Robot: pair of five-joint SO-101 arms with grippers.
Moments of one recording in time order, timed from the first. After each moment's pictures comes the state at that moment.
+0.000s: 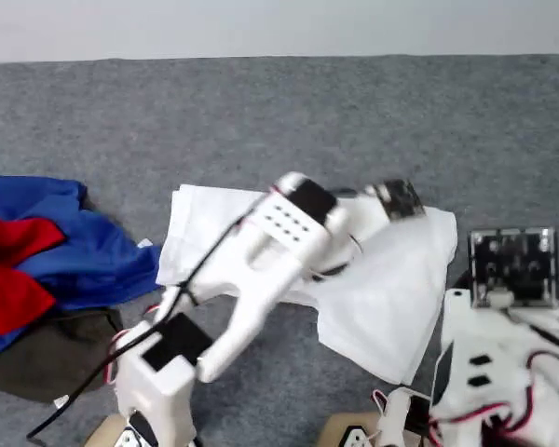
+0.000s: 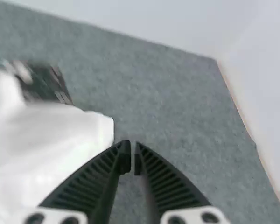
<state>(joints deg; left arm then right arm) 38.9 21.0 -11.5 89.3 -19.9 17.7 -73.5 17.7 89.5 23.9</state>
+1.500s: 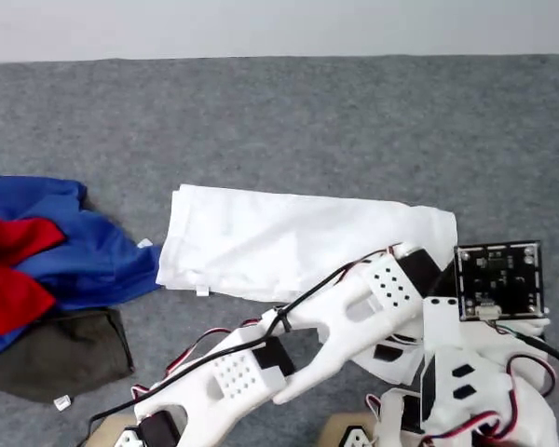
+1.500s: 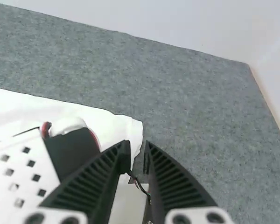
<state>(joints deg) 57.2 50.4 -45.6 98.8 -35.4 10.5 -77.5 23.3 89.6 18.8</state>
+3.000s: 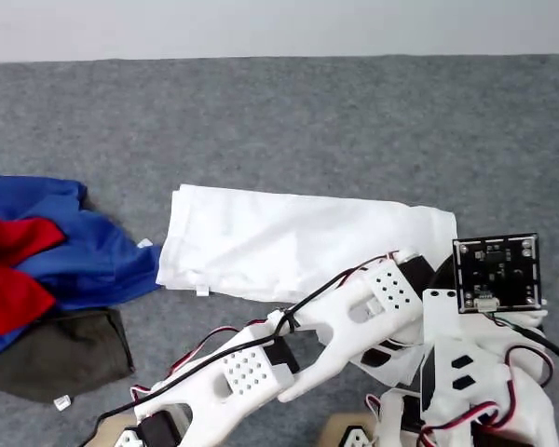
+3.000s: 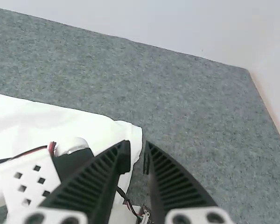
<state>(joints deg) 57.2 55.4 -45.2 98.9 -41.3 10.3 -77.5 25.9 86.1 18.8</state>
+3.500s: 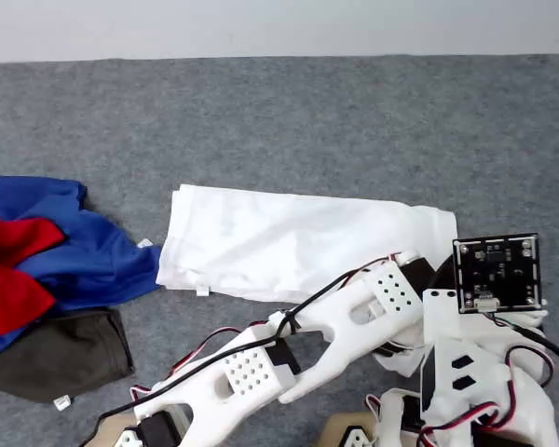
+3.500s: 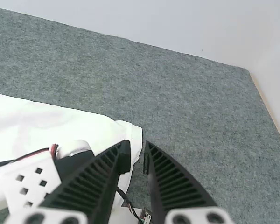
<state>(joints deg) 57.4 56.7 -47.0 99.4 -41.3 10.3 -77.5 25.9 86.1 18.8</state>
